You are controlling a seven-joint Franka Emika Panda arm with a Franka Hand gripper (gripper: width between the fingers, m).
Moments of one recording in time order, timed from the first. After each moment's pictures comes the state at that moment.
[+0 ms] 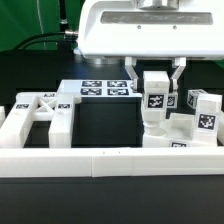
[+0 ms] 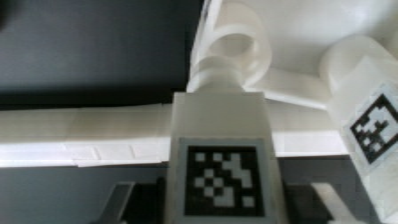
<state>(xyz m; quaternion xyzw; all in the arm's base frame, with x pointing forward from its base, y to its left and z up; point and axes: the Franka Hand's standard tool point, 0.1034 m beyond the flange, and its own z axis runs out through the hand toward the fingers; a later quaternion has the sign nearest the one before) 0.615 0.028 0.088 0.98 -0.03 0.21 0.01</state>
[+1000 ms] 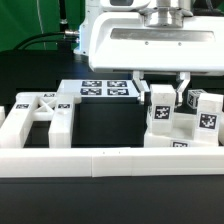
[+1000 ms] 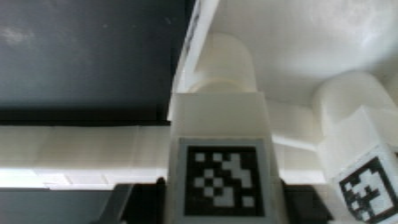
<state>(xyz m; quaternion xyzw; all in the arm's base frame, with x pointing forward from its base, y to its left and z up) 0.612 0.034 0.070 0.97 -0.01 0.24 0.02</state>
